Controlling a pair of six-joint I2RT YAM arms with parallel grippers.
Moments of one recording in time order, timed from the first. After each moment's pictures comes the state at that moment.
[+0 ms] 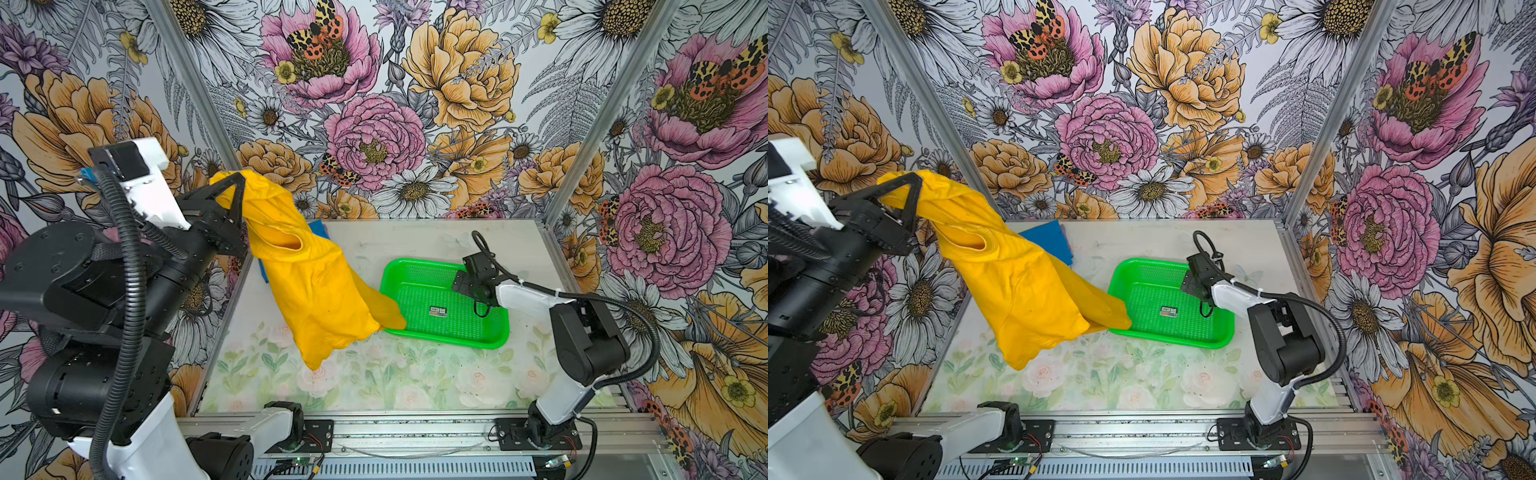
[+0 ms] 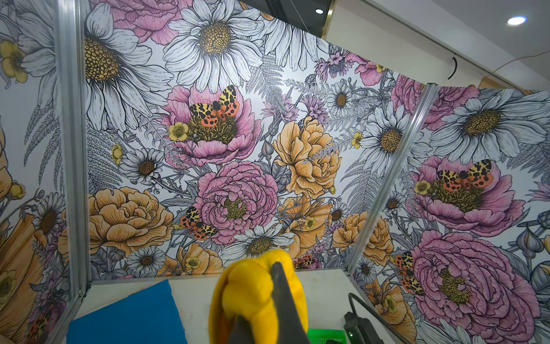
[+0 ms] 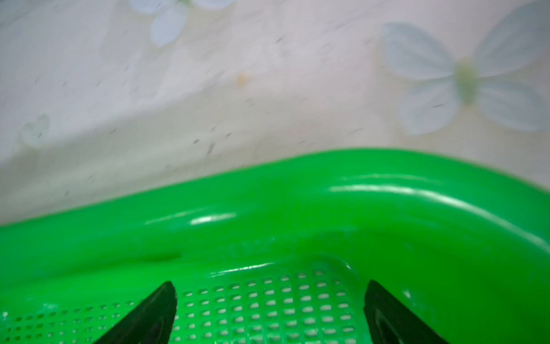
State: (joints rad) left arm -0.09 1.15 2.33 -1.04 0.16 -0.28; right arm 0.28 1.65 0.98 -0.32 0.29 0.68
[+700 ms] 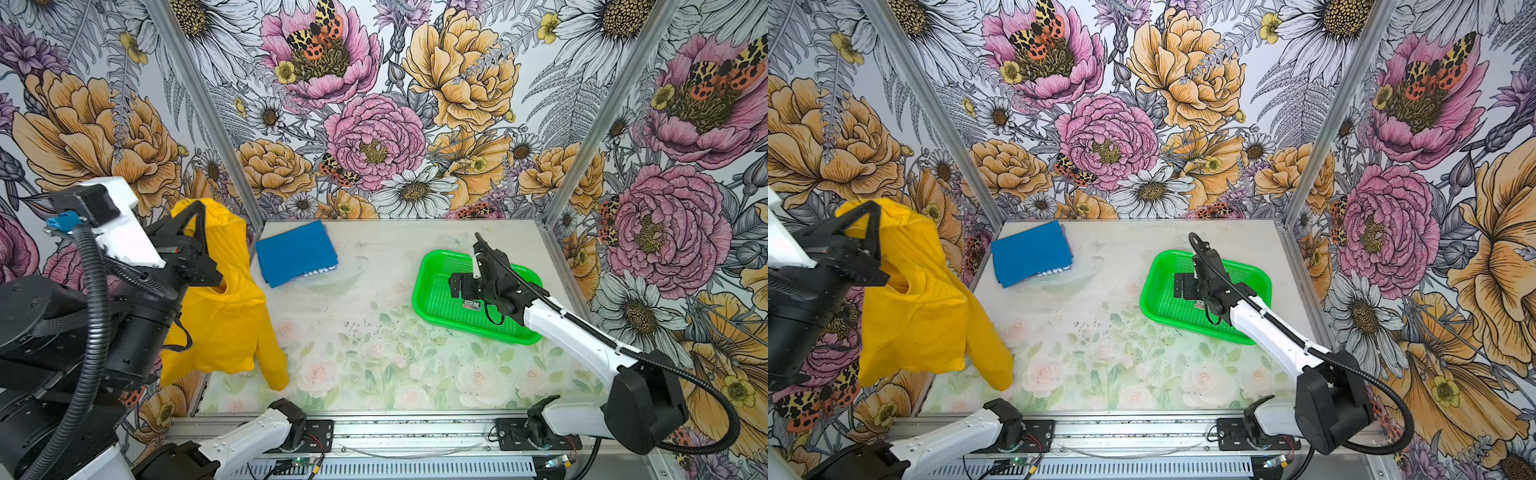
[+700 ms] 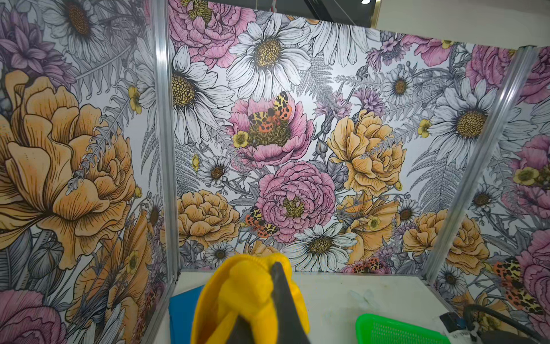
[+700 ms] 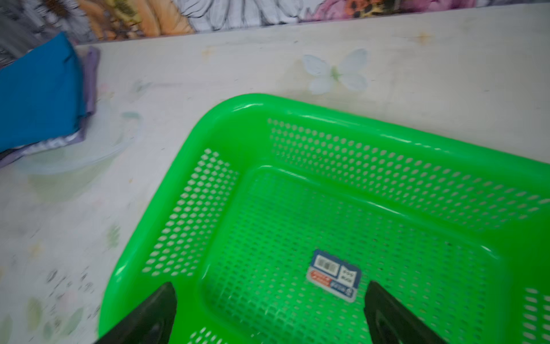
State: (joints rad) left arm -0.58 0.97 2.14 -1.04 -0.53 -0.03; right arm 0.54 1.29 0.96 -0.42 0.02 0.31
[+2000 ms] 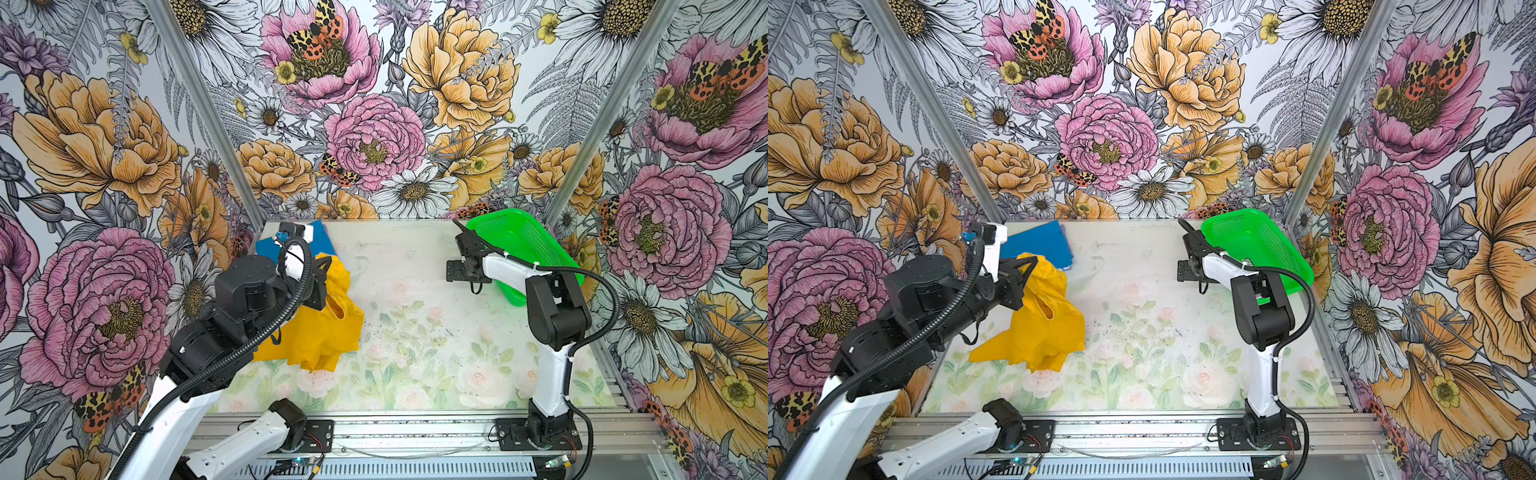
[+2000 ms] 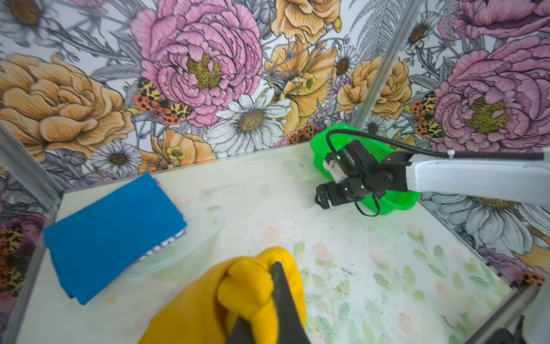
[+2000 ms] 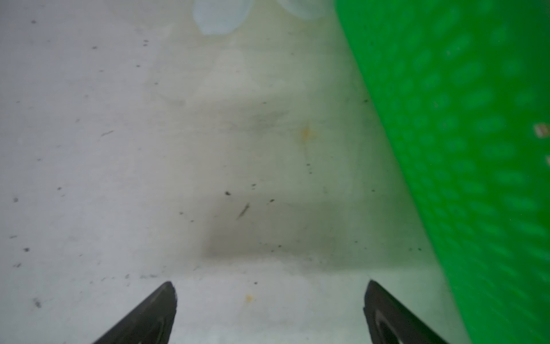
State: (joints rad) left arm -0.63 0.86 1.41 -0.85 -0.13 -0.20; right arm 0.25 2.03 1.43 -0.54 0.18 0.31
